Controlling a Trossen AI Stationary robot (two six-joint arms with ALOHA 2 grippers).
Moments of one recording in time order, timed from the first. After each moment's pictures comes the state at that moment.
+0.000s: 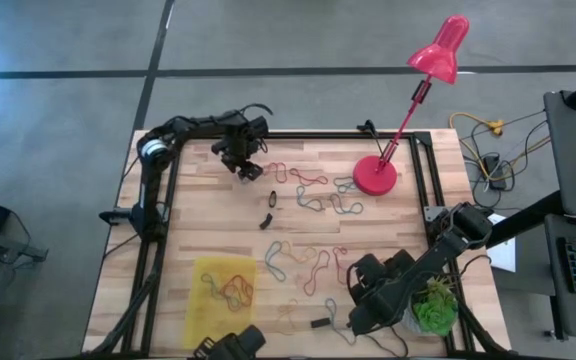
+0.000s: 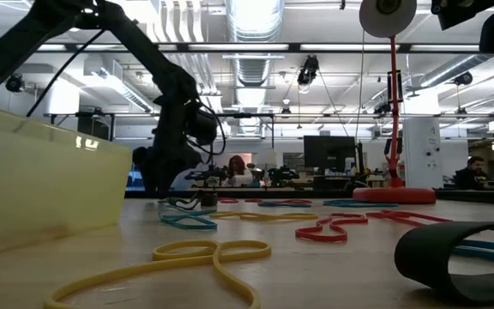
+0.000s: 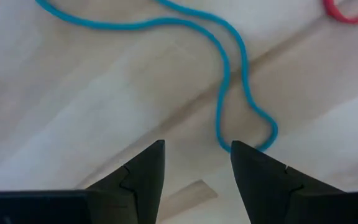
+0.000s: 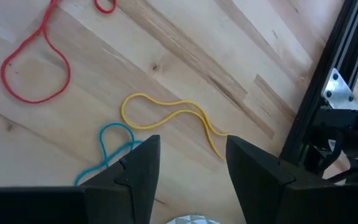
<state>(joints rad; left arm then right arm) 0.72 2.03 1.46 -1.12 0.05 -0.19 0.72 1.96 1.48 -1.56 0.25 1.72</state>
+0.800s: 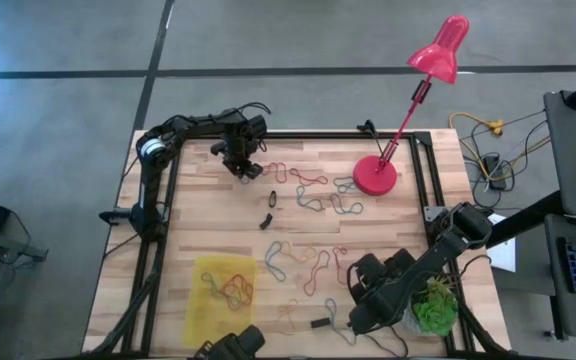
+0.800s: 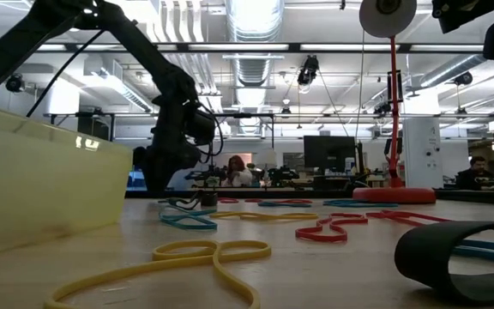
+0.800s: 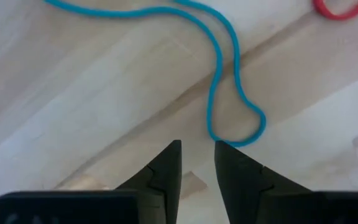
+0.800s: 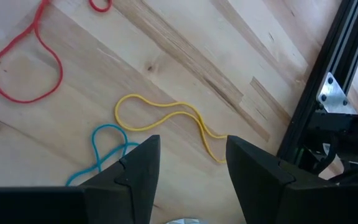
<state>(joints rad) 0.73 2.03 1.46 -1.15 0.12 -0.20 0.72 1.96 1.47 -1.57 0.25 1.70</state>
